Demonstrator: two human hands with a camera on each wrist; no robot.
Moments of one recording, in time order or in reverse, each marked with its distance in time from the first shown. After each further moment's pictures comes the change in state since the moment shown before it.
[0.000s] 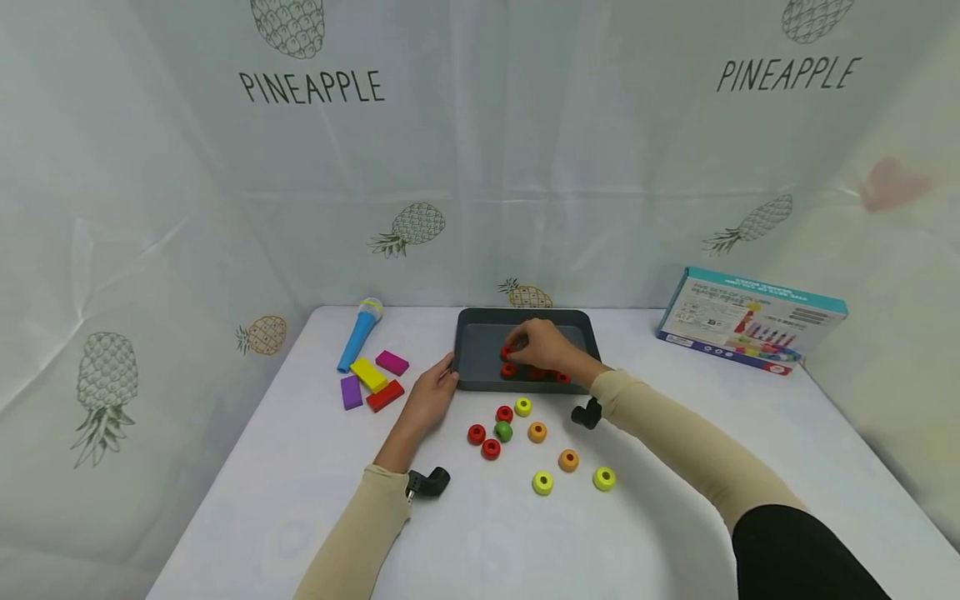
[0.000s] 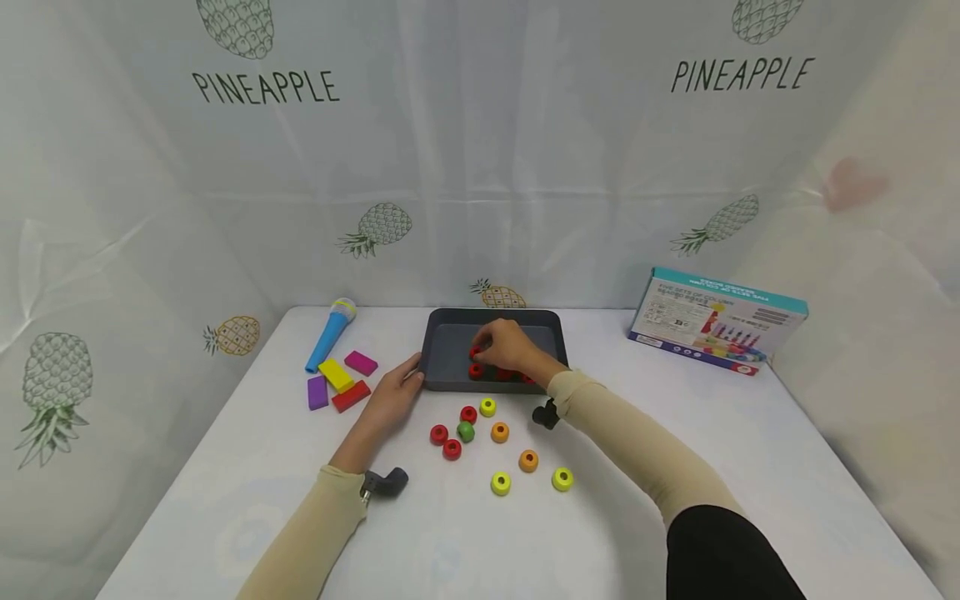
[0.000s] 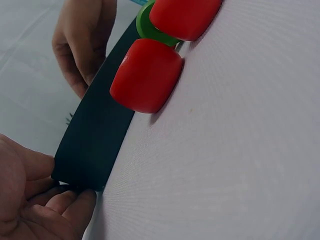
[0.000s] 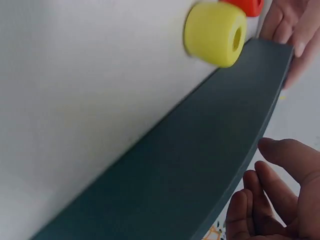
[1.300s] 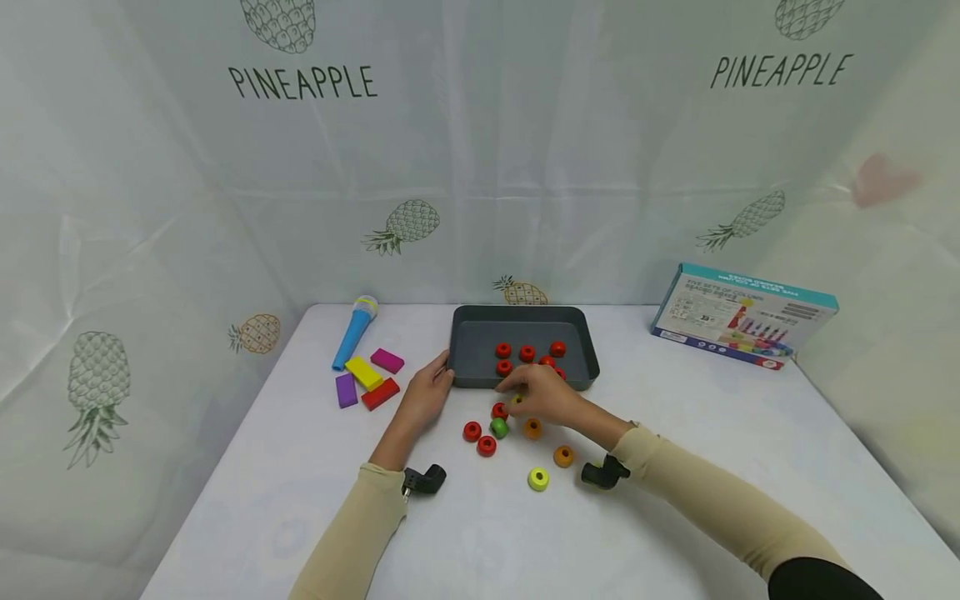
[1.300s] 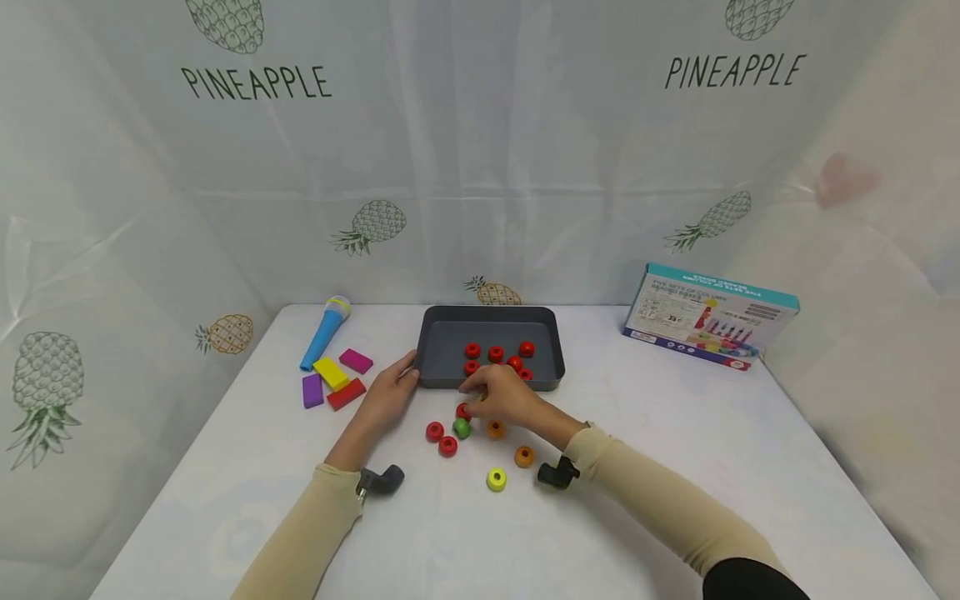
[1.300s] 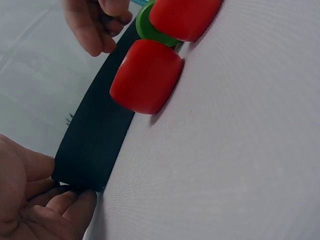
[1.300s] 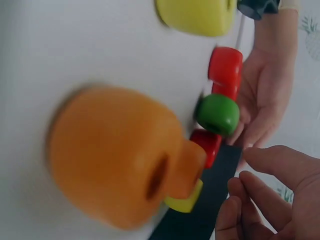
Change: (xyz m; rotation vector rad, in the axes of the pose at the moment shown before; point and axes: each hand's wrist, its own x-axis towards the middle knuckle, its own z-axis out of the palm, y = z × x) left_hand 0.001 0.001 0.000 0.024 0.008 0.000; right_hand -0.077 -0.031 0.032 0.165 -0.018 -0.083
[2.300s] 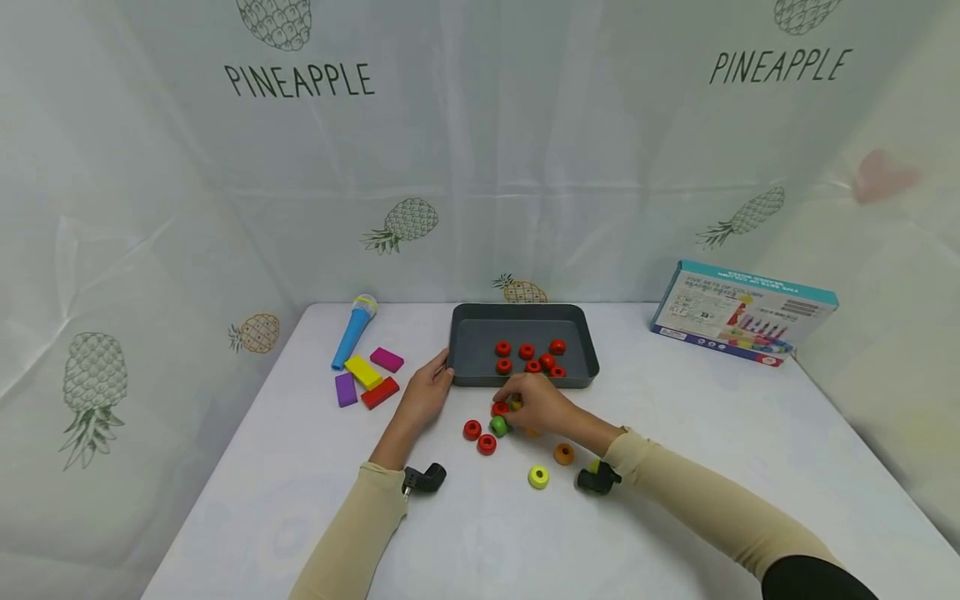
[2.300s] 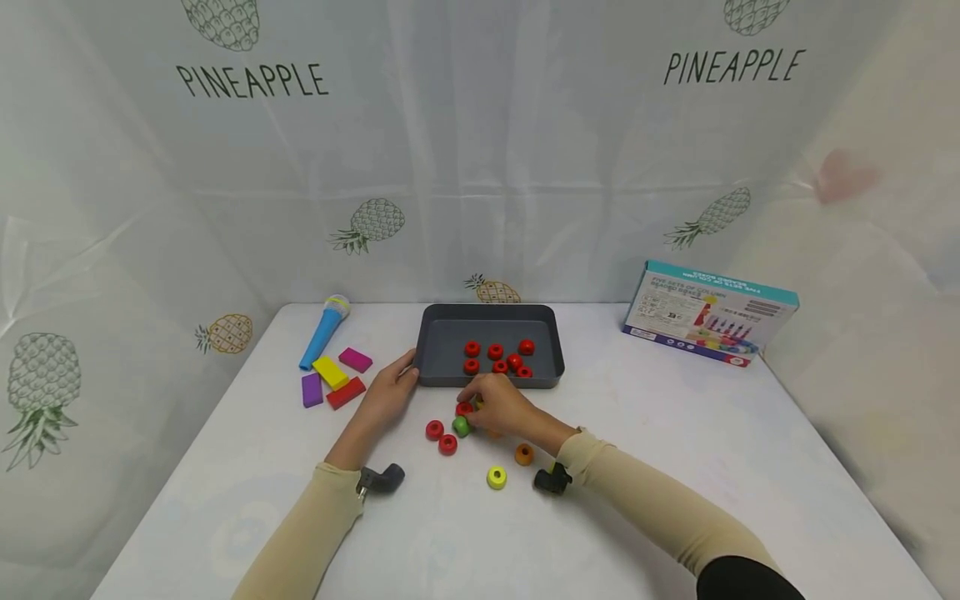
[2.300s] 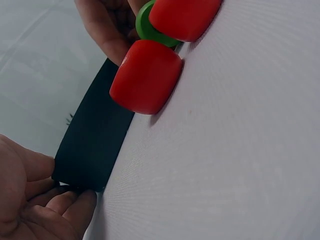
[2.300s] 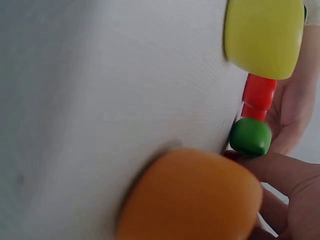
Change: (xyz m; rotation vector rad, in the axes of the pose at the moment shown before) left_hand 0.001 -0.001 0.001 0.008 0.003 -0.003; right_hand -0.001 0.010 0.020 -0.066 0.001 -0.042
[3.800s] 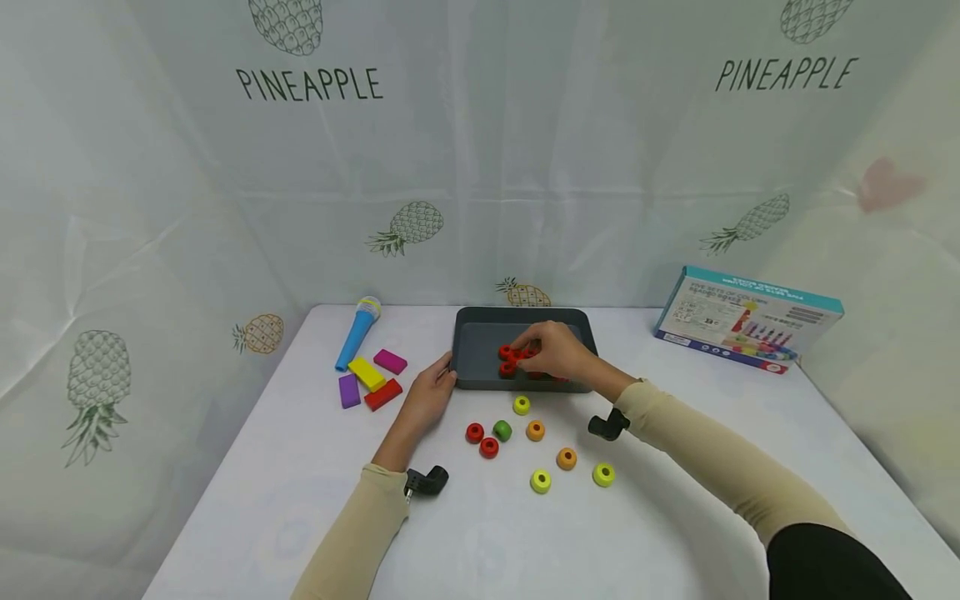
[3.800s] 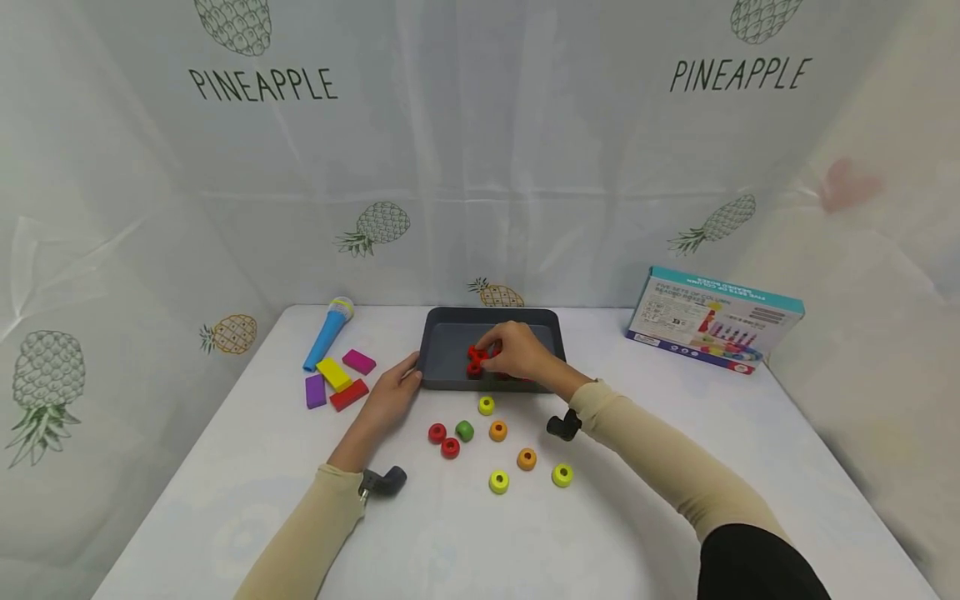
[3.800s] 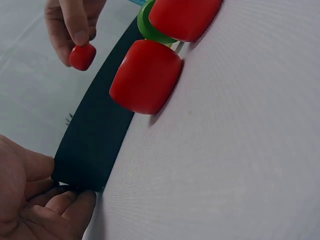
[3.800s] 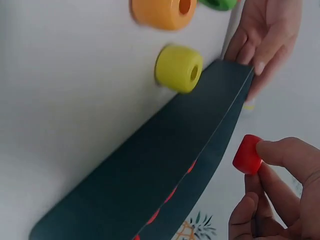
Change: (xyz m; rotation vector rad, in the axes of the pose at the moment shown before) left_hand 0.000 0.000 -0.001 -0.027 -0.006 0.004; right_hand 0.039 0.012 -0.070 -0.054 0.080 0.043
